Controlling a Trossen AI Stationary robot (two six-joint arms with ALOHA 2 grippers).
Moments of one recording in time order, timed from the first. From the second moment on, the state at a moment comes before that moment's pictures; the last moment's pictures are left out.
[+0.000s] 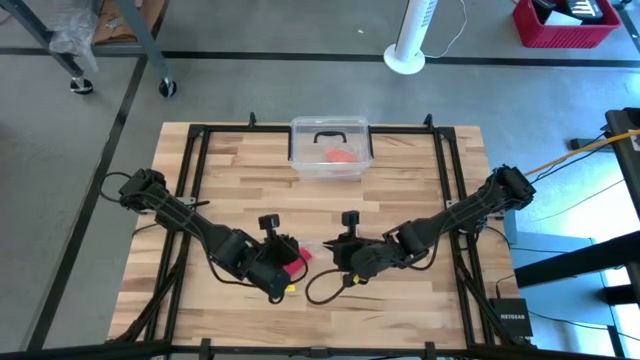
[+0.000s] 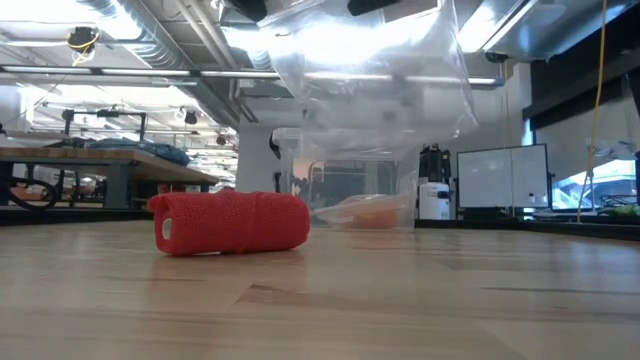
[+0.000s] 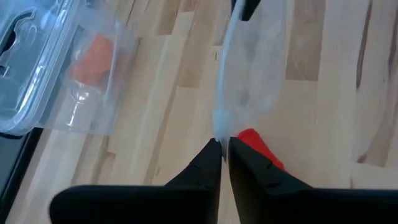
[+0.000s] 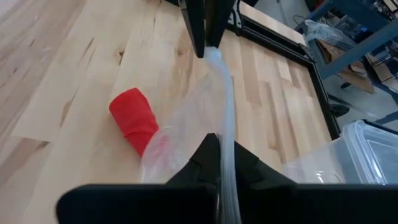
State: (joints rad) left arm -0.55 1.70 1.55 -1.01 -0.70 -0.54; right arm 0.46 1.64 1.26 -0.32 0.59 -0.07
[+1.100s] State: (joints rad) left arm -0.63 1.36 1.07 0.02 -0.75 -0.07; right arm 0.46 1.22 0.82 0.32 0.43 -0.14
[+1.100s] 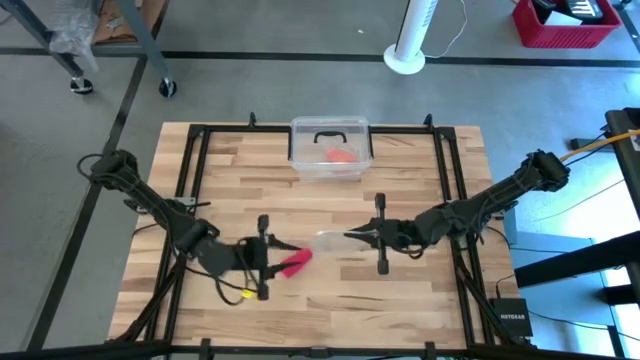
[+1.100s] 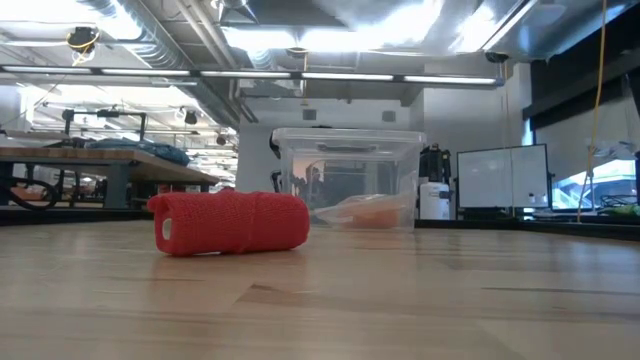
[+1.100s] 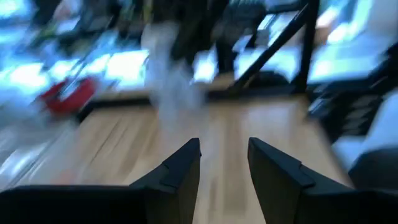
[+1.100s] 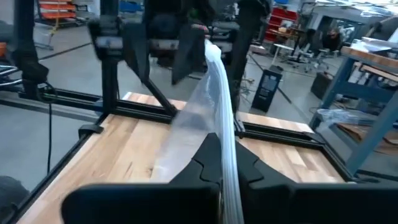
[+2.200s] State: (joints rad) left arm -0.57 1.36 0.95 0.43 -0.68 0.14; right arm 0.46 1.36 0.82 0.52 0.37 -0.17
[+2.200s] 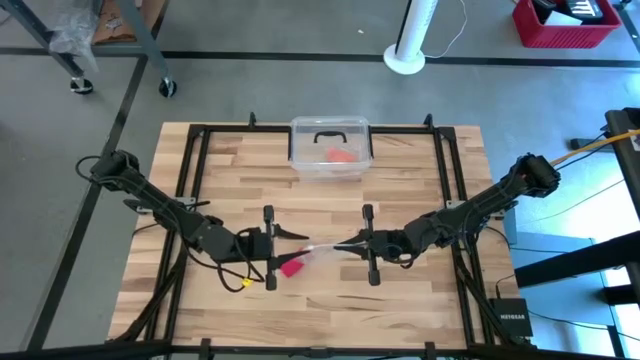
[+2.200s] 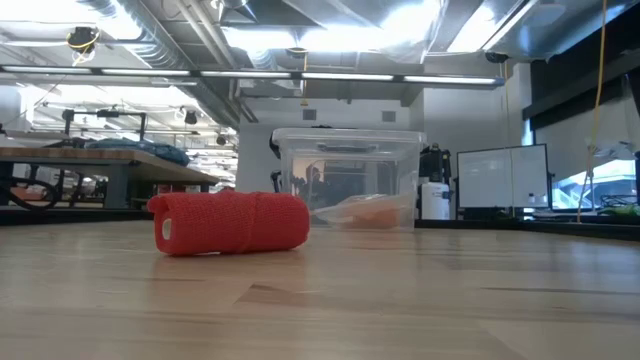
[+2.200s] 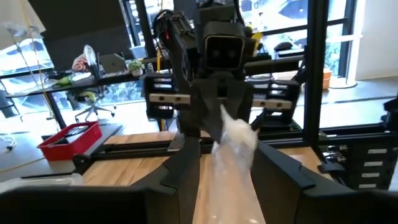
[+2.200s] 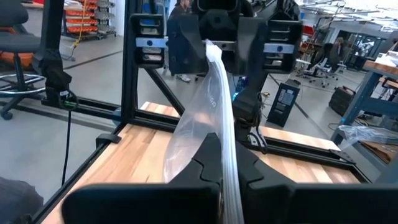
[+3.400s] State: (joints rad) left arm -0.57 1.36 0.95 0.32 -0.70 0.14; right arm 0.47 1.29 0.84 0.24 0.47 -0.06
